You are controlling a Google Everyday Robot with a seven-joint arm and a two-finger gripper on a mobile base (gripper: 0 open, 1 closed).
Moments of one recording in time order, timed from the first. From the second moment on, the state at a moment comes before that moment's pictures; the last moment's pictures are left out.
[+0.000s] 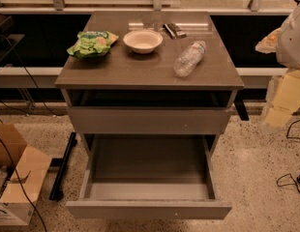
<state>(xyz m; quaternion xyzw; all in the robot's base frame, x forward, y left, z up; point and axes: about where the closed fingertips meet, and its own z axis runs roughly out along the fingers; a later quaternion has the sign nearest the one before) 0.438 -0.216 0.977 -0.60 0.78 -0.04 0.16</state>
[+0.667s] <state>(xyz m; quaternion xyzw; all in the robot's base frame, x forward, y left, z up) 0.455 -0.194 0.986 -0.62 0.76 -0.03 0.19</state>
